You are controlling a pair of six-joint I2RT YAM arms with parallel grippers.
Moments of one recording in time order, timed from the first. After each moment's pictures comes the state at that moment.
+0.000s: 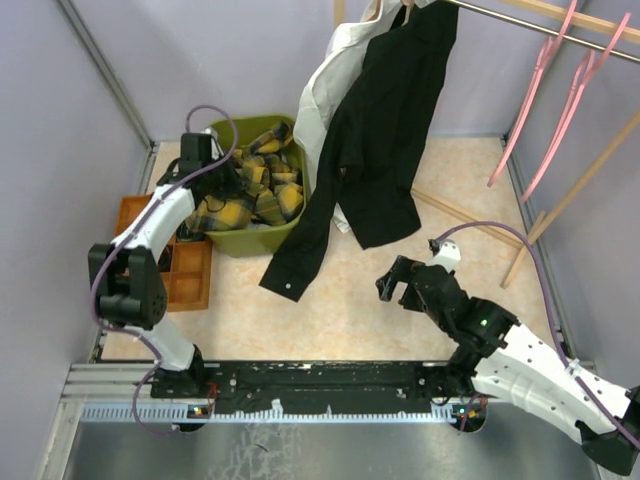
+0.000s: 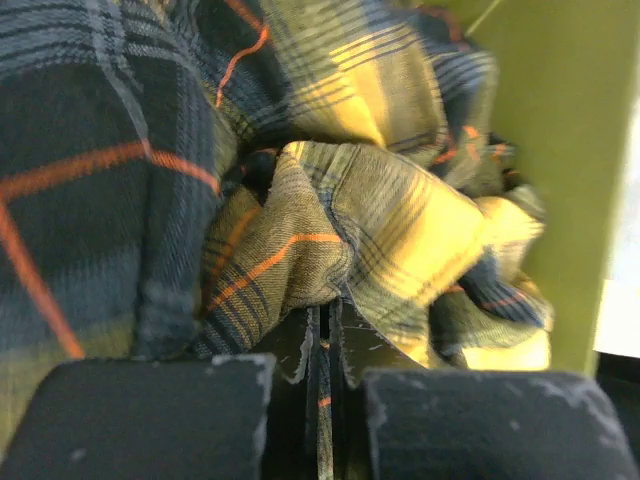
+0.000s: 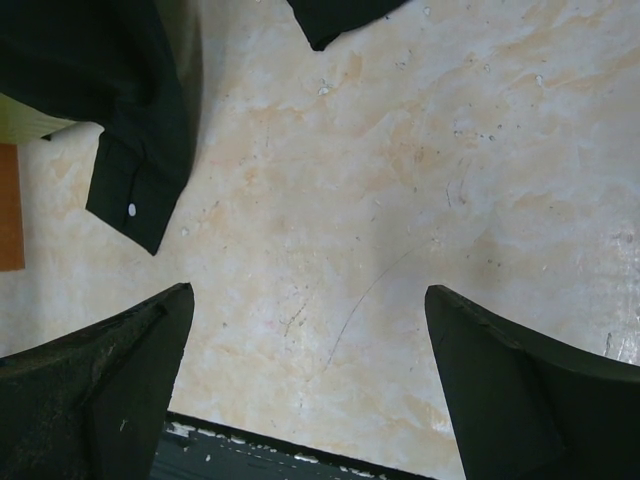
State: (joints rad) left arm -0.15 1.65 1.36 -0.33 0.14 -0.54; right arm 0.86 0.60 0.54 -0.60 0.42 0.88
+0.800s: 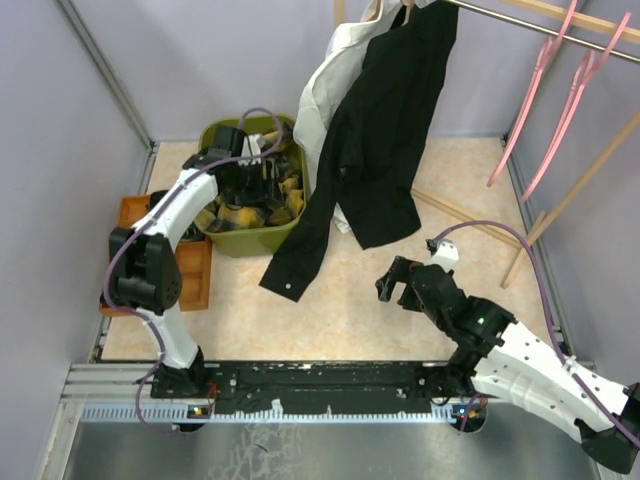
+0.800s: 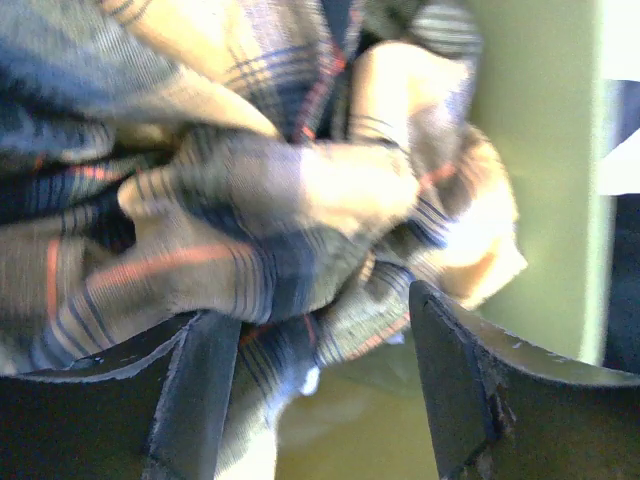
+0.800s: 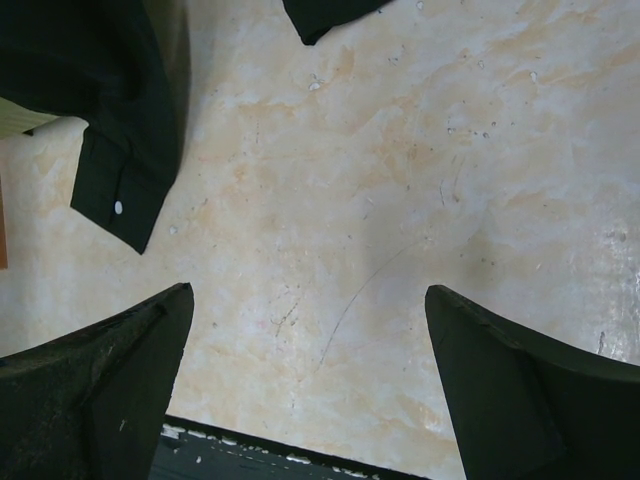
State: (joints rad) left arm -0.27 1.87 1.56 -0.65 0.28 -0.26; right arm 0.86 0.62 0.54 -0.60 0.42 0.87
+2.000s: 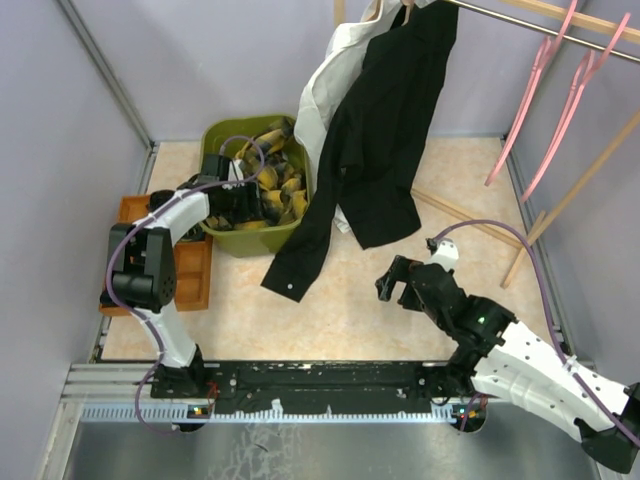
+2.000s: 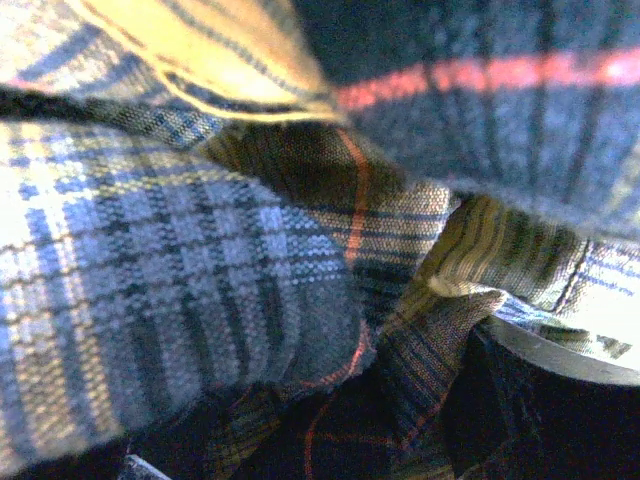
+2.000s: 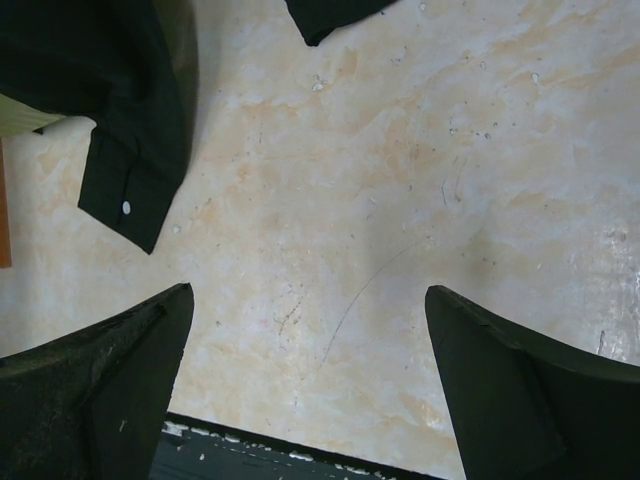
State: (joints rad) left arm -0.17 1.83 1.28 -0.43 0.23 -0.30; right arm 0.86 0.62 0.55 -0.60 0.42 0.87
